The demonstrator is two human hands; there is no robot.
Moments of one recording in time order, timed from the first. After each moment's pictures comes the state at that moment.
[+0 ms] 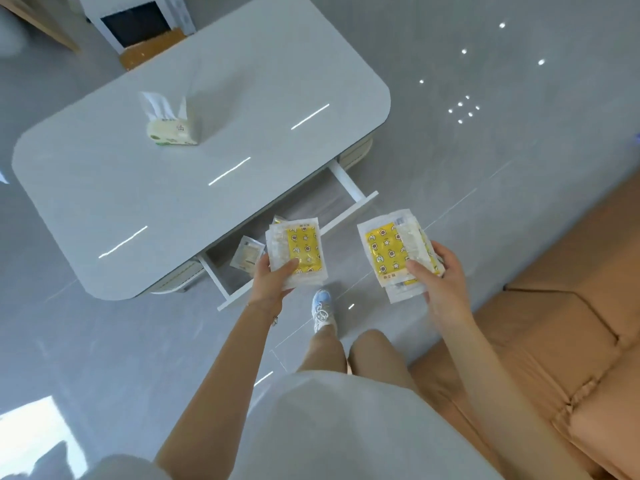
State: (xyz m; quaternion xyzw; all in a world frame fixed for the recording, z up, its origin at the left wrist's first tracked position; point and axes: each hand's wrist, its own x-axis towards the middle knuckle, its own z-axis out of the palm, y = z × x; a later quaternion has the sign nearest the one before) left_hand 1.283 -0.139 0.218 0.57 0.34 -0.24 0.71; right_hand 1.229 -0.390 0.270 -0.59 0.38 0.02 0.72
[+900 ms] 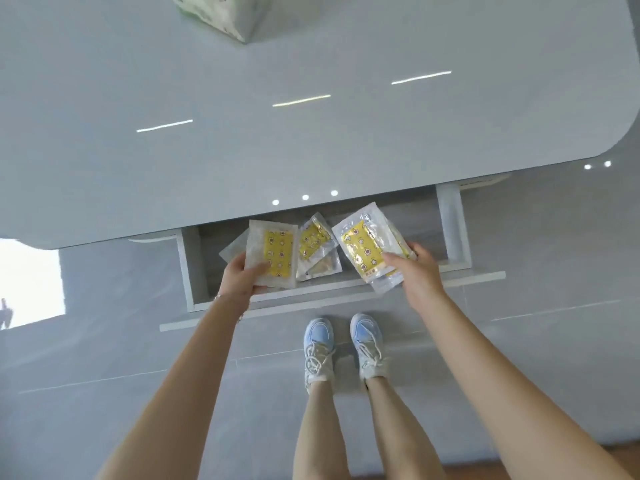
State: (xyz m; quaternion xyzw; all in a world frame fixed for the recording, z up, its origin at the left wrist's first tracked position) left_hand 1.403 -0.056 -0.124 0.54 0.55 -0.16 0.62; right_hand 1.506 -0.316 -0.113 -0.66 0.33 0.32 0.59
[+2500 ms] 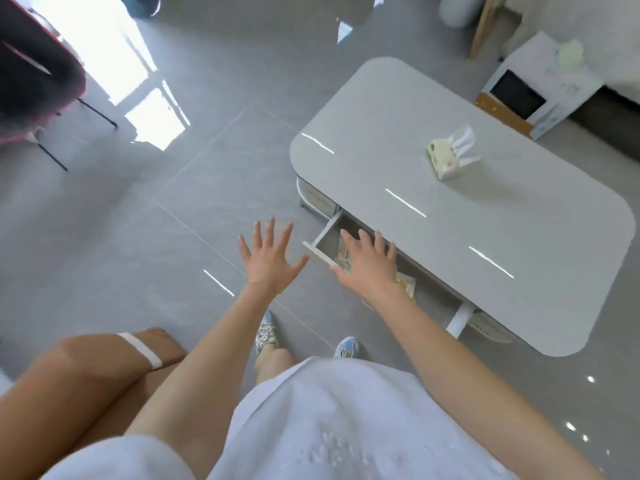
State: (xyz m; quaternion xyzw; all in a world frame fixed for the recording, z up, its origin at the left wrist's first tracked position) left_hand 1.148 -0.068 0.247 0.80 0.56 -0.11 0.19; right_hand 1.318 -0.146 0.286 -0.79 -0.54 0.27 -0.11
